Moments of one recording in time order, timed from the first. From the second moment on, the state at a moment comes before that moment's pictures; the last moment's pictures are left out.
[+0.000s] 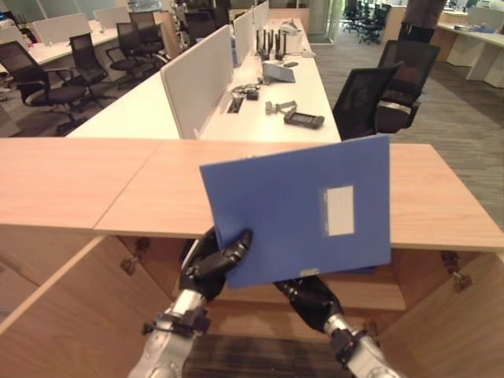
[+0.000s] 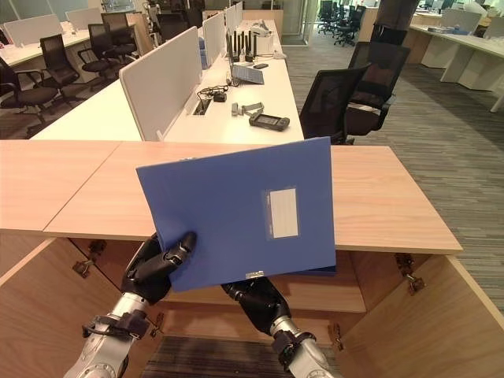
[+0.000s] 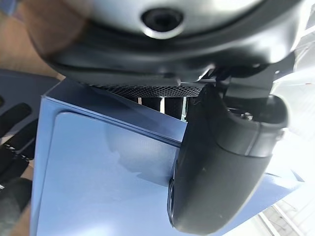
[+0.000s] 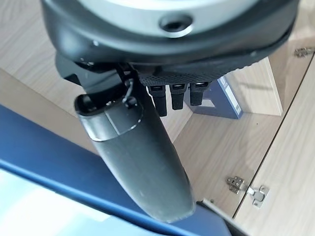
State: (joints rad) left arm 0.26 0.38 -0.20 -0.25 -0.92 -0.11 -0.12; right arm 0.16 -0.38 0.52 0.07 1.14 -0.06 0.14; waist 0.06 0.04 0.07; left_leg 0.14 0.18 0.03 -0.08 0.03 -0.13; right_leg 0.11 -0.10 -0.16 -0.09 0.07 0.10
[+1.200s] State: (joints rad) left arm 0.10 0.39 -0.02 -0.45 -1.16 -0.23 -0.18; right arm -0.14 -0.67 0.58 -0.02 0.74 0.05 0.38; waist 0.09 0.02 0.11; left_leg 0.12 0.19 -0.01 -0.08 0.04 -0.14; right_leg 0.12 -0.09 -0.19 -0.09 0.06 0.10
